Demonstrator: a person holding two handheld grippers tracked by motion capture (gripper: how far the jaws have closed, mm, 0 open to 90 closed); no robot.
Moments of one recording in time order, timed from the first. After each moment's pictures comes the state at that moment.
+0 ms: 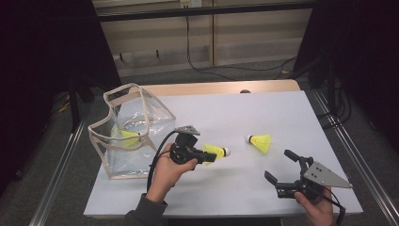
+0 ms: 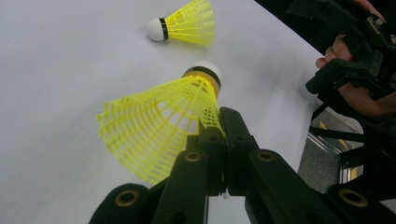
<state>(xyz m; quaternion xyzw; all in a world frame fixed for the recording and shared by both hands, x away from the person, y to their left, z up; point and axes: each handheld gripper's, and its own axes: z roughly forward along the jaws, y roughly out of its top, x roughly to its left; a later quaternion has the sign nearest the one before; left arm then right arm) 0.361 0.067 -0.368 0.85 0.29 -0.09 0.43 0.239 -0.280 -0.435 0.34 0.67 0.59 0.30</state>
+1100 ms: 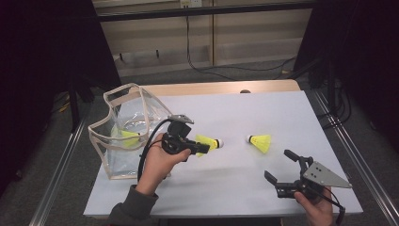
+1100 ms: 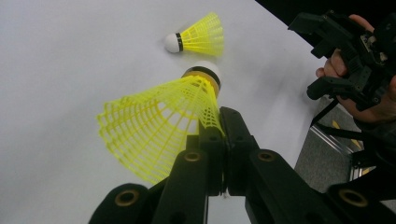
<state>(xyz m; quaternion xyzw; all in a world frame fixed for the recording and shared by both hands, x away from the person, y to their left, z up) 0.367 0.078 -0.324 0.86 0.31 -0.07 0.41 0.240 -0.280 -0.436 0.34 0.67 0.59 0.30</state>
